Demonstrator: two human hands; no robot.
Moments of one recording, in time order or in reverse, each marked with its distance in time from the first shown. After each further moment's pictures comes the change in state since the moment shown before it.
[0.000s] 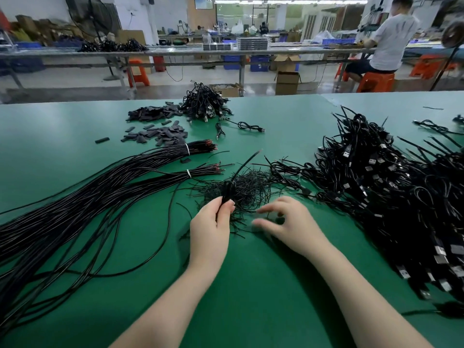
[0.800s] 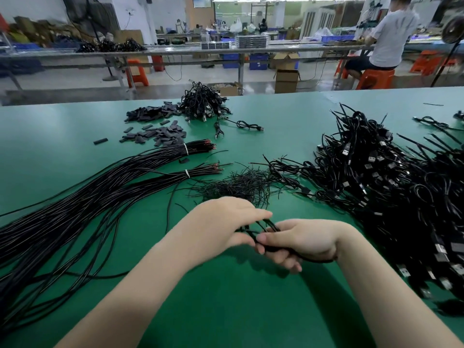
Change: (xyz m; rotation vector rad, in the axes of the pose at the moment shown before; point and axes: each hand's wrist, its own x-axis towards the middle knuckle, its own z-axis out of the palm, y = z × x) left_hand 0.027 0.049 -0.037 0.619 -0.801 0.648; right_hand -0.013 -0.034 -0.039 0.684 -0.979 0.334
